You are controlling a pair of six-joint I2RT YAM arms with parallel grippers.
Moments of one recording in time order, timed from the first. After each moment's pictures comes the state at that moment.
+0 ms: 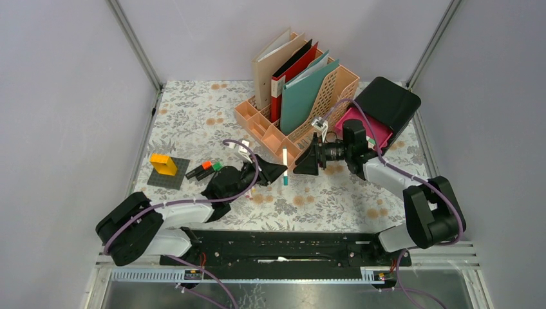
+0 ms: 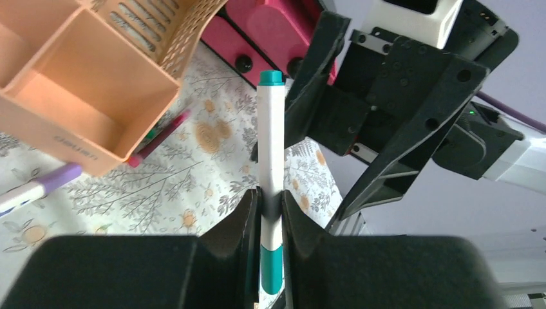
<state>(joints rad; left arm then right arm) -0.80 1.26 0.35 0.87 0.05 -0.93 0.36 1.44 0.74 0.27 -1.14 0.27</state>
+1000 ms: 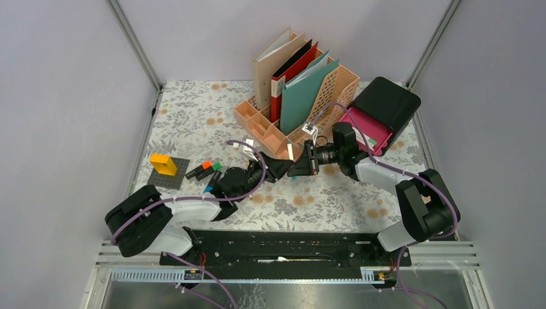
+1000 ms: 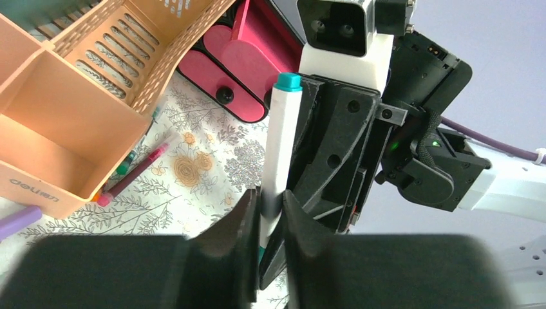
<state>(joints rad) -0.89 1.37 0.41 1.02 -0.09 -0.92 0.44 1.51 0.74 0.33 -1.14 0.38</state>
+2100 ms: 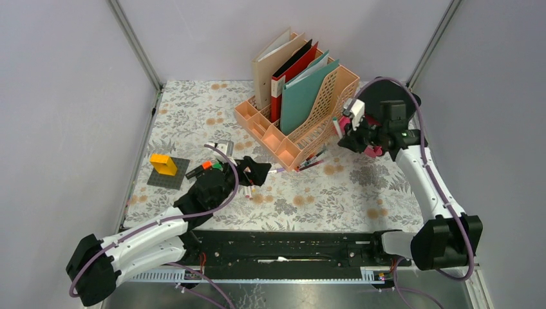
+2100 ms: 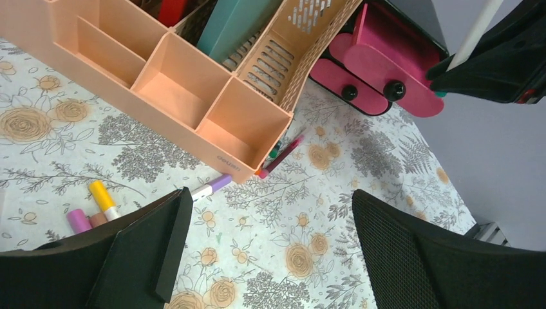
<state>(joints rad) -0.82 0.83 0.40 0.31 -0.23 -0.57 0.13 1.27 1.10 -0.63 -0.72 -0.58</state>
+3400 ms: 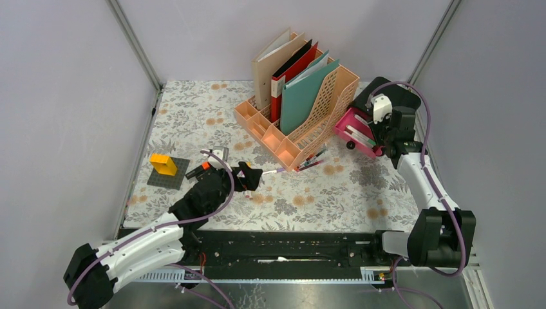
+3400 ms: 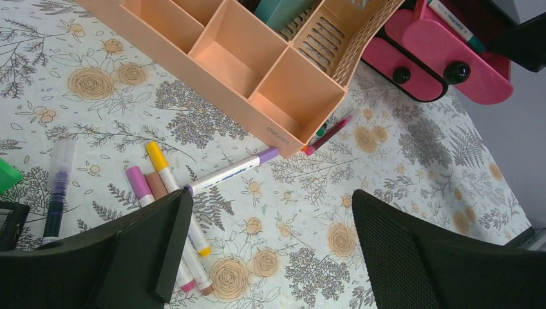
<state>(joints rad) -0.80 0.74 0.34 0.17 -0.30 -0.55 -0.03 1.26 0.91 -0.23 -0.04 -0.48</state>
